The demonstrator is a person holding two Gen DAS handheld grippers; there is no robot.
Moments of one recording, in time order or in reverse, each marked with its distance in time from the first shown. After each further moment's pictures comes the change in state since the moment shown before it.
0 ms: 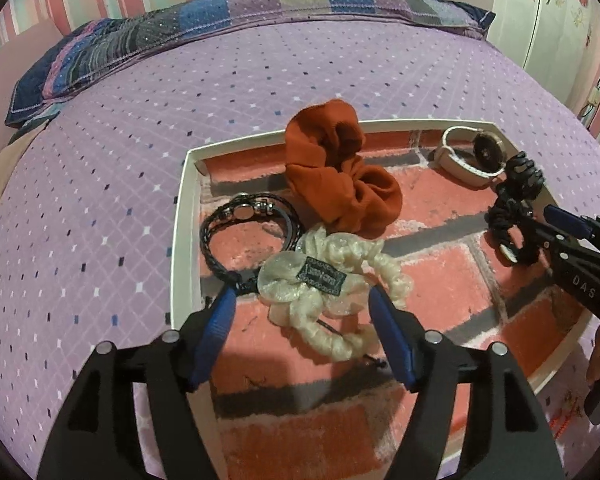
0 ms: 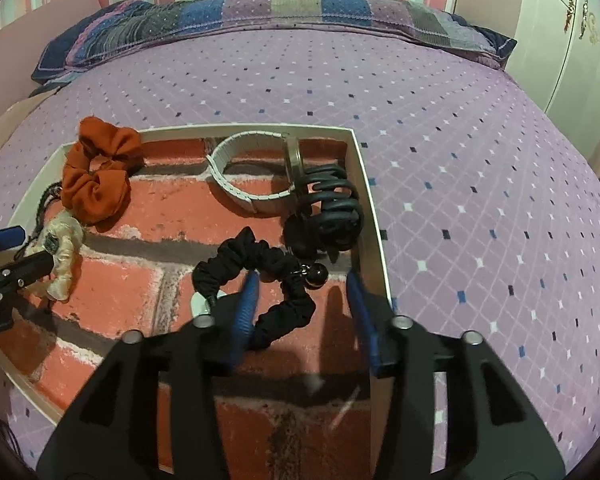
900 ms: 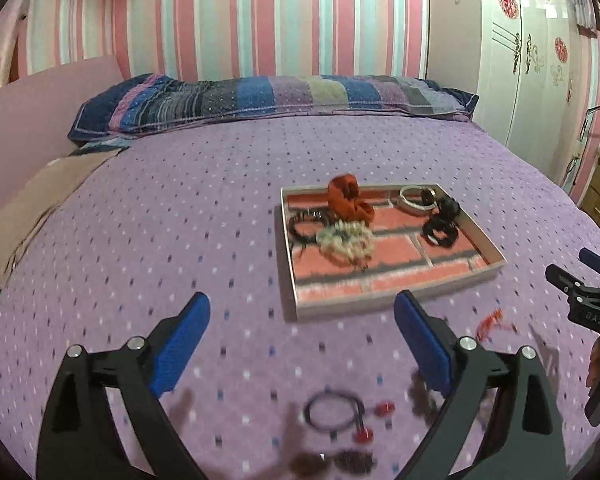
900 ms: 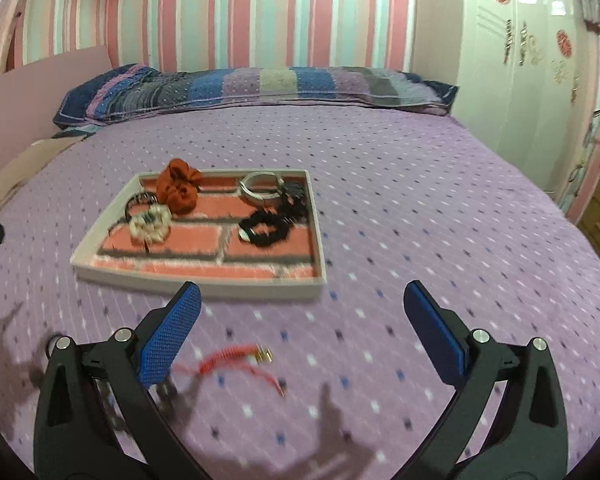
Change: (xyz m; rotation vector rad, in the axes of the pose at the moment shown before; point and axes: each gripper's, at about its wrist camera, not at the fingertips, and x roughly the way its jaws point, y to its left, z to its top) left arm -0.218 0.022 -0.145 -0.084 -0.325 0.040; right arm -0.203 0.001 -0.131 0.052 -0.263 -0.086
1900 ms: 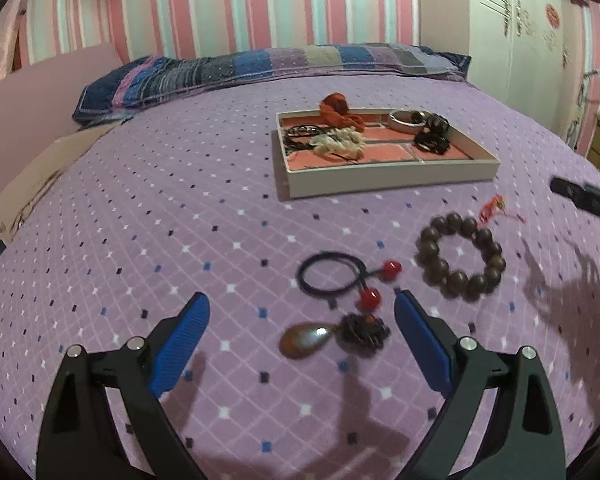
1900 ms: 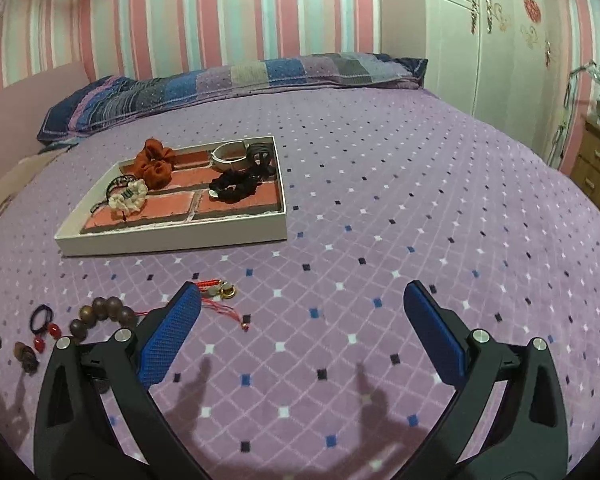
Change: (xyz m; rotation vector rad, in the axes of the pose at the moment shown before) left arm -0.006 -0.021 -0.111 0.070 0.063 0.030; right arm 0.012 -0.026 -0.050 0.076 0.017 0.007
